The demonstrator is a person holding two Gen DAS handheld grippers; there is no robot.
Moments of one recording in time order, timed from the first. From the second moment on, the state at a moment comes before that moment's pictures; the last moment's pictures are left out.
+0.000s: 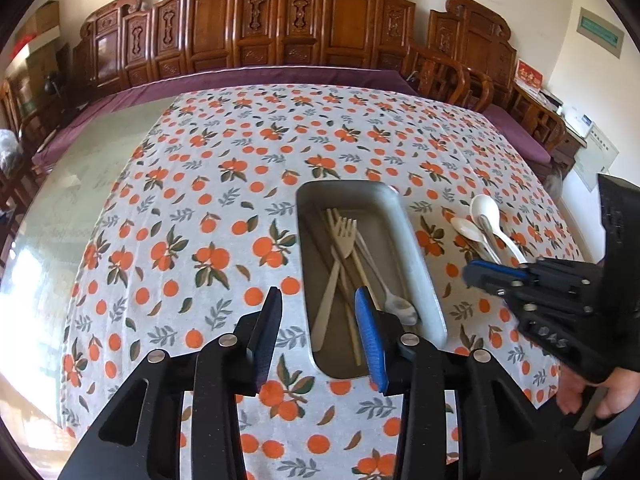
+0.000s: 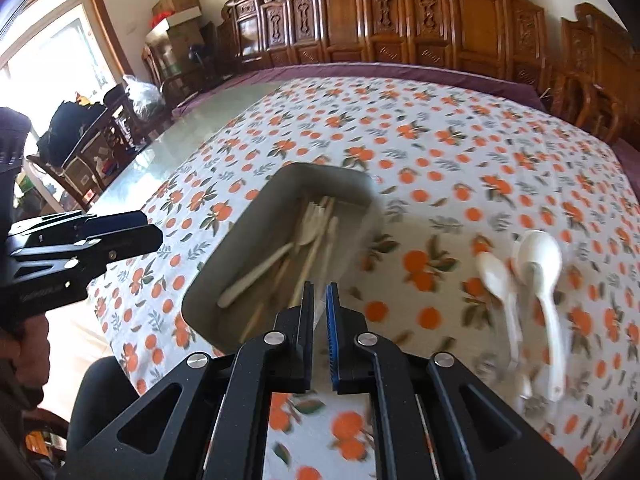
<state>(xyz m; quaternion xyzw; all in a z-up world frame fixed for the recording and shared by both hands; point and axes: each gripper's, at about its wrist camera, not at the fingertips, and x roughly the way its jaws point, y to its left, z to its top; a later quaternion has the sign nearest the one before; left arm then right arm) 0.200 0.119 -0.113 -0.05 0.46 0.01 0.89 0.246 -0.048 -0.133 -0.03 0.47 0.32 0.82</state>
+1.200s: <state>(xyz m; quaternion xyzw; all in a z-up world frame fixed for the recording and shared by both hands) 0.227 0.026 -0.131 -0.01 0.47 -0.05 0.88 0.278 -0.185 -0.186 -0.02 0.51 0.22 0.84</state>
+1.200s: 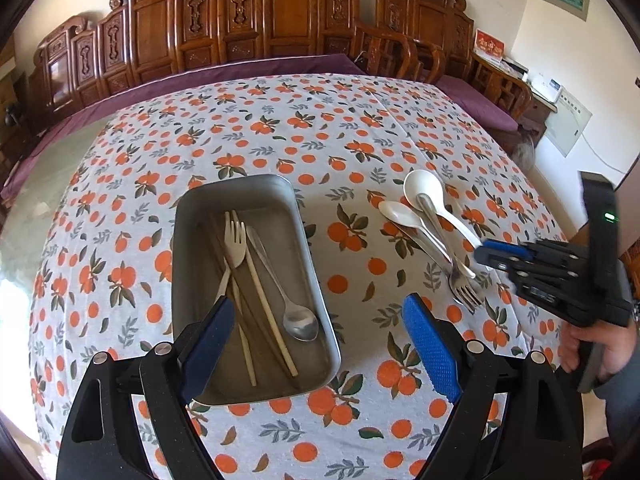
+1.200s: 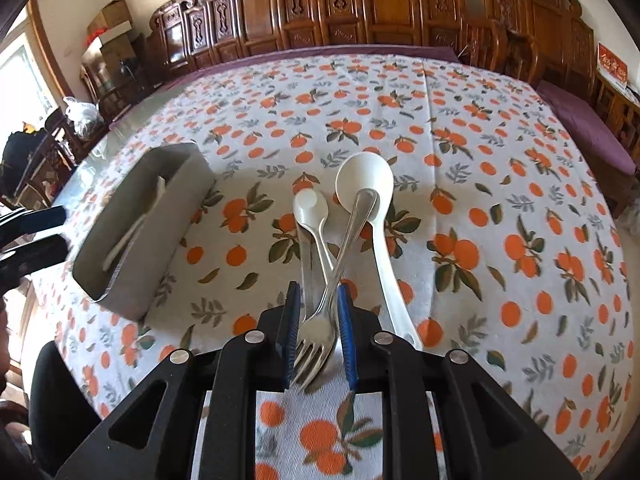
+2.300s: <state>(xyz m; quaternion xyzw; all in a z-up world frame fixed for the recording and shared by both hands) 0.216 0.020 -0.129 -0.01 0.47 -0.05 0.88 0.288 -0.182 -0.197 0.03 0.53 0.20 0.82</state>
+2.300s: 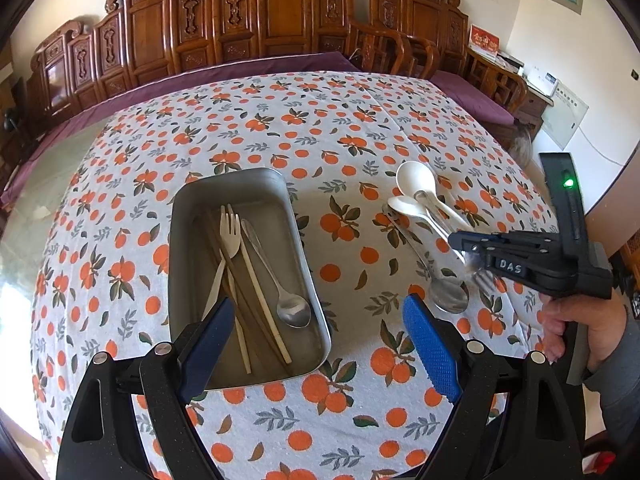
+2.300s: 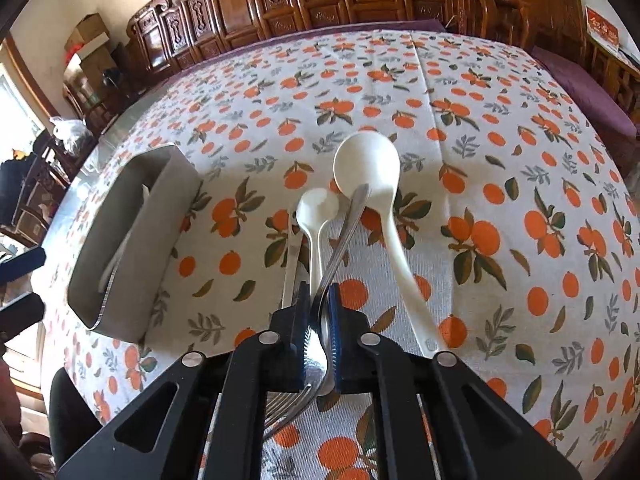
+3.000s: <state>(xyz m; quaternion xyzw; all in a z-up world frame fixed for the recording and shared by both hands) 0.252 -0.046 -0.163 0.03 0.50 -0.08 0.86 0.268 -0.224 -0.170 0.02 0.50 0.22 0.84</state>
